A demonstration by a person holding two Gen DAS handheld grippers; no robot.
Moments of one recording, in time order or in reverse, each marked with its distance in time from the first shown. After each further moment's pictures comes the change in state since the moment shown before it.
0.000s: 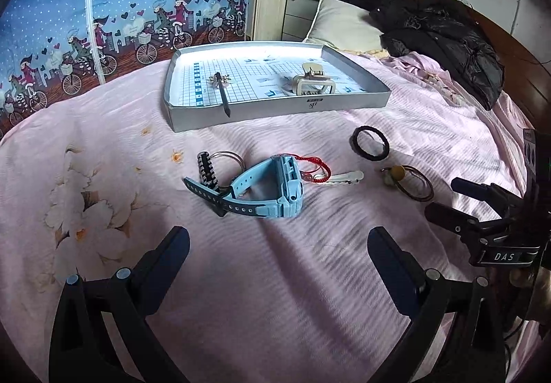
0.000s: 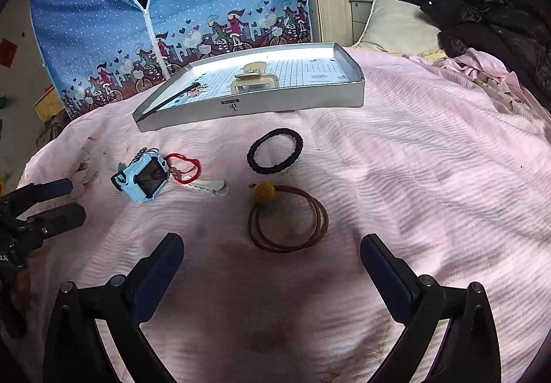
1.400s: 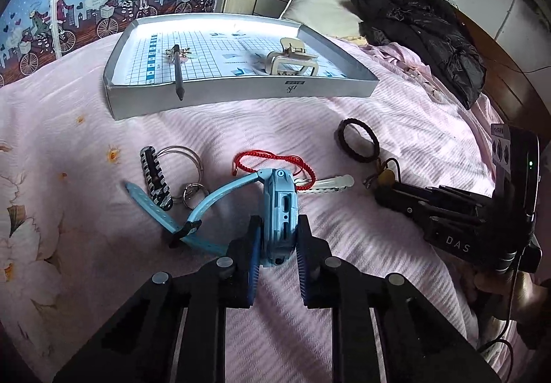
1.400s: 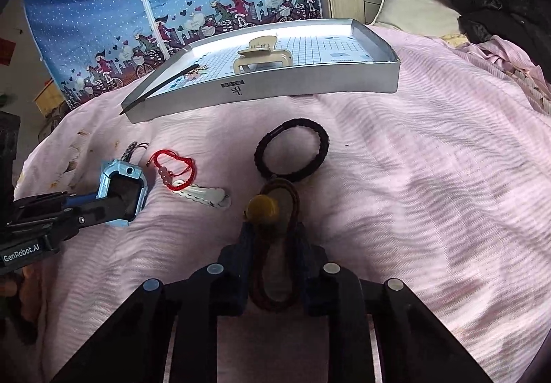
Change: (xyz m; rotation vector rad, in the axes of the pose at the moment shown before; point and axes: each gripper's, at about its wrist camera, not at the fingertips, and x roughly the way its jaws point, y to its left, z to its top) left arm 0.047 0.011 0.017 -0.026 0.057 -0.182; right arm 0.047 0.008 0.018 0.003 0.075 0.051
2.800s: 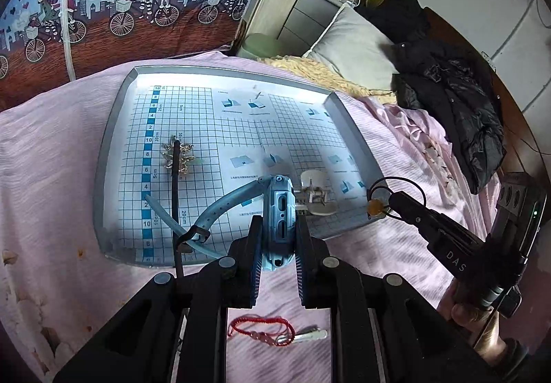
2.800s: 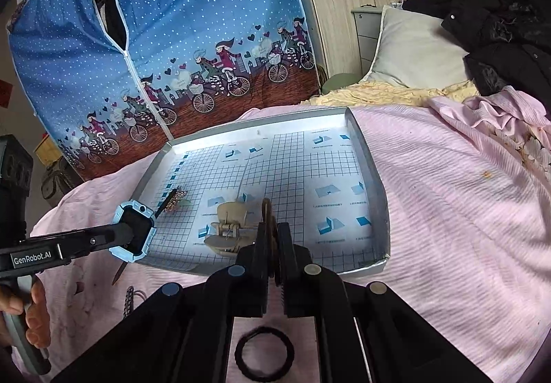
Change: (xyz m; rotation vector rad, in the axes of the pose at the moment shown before) left arm 0.013 0.037 0.170 -0.207 0.025 0.001; right arm 0.012 -0.038 0.158 0.073 -0.106 0.022
